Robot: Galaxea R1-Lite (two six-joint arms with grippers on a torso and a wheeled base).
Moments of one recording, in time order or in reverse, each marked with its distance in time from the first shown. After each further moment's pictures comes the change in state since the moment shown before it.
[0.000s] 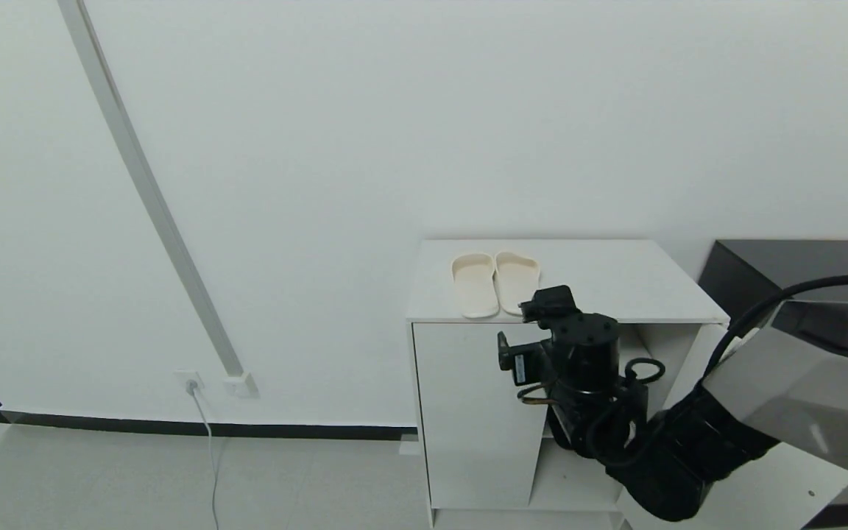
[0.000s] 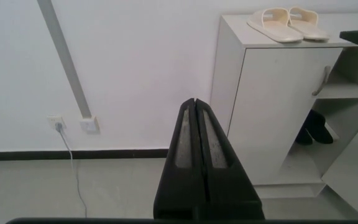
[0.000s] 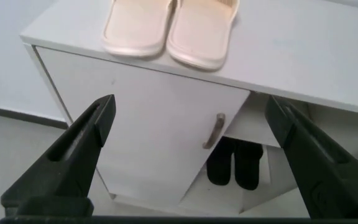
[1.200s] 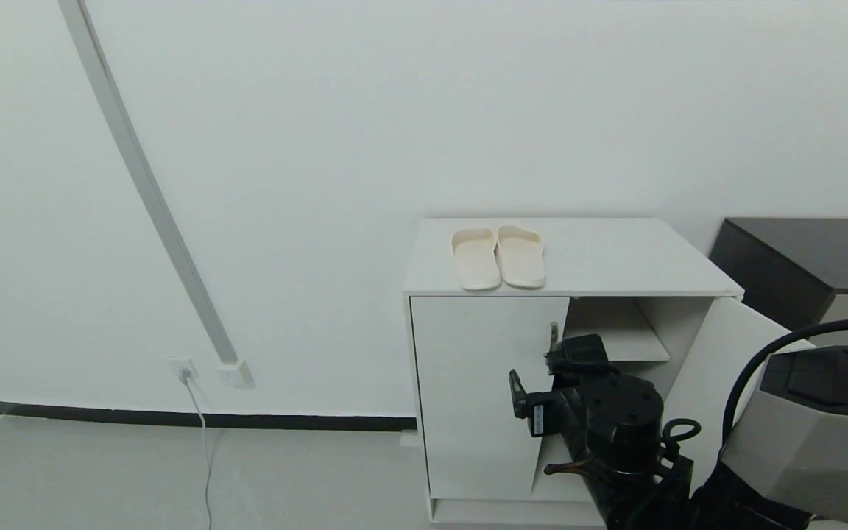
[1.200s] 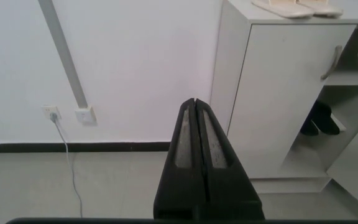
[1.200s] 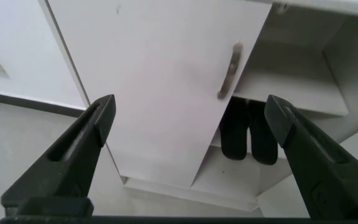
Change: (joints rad) left arm 0.000 0.000 0.000 0.000 0.005 -0.008; right arm 0.073 -0.014 0.335 -0.335 -0.047 0.054
